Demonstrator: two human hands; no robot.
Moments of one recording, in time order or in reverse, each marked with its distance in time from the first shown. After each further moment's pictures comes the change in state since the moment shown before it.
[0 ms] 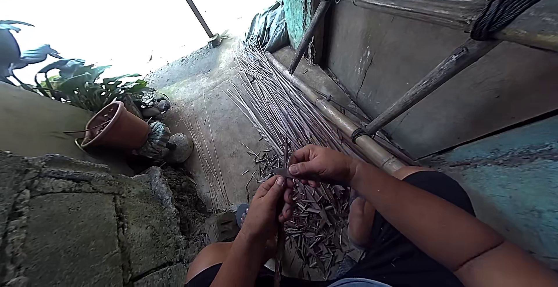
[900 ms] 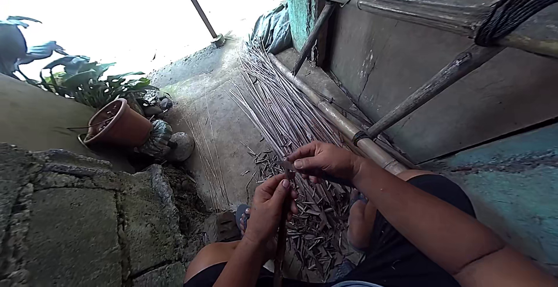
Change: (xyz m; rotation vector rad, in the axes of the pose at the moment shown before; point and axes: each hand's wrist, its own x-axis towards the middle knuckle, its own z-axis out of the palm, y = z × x) left_hand -0.004 -0.004 0.004 0.317 0.158 0.163; right_hand -0.001 -0.002 -0.008 0.050 0.091 0.022
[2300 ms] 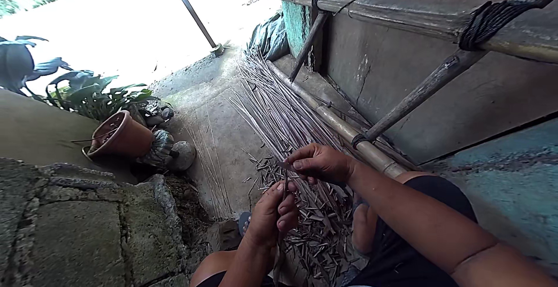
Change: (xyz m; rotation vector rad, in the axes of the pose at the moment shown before) left_hand 0.006 -0.003 -0.009 -0.708 -0.374 -0.218; right_hand 0.009 0.011 -0.008 0.091 -0.082 -0.212
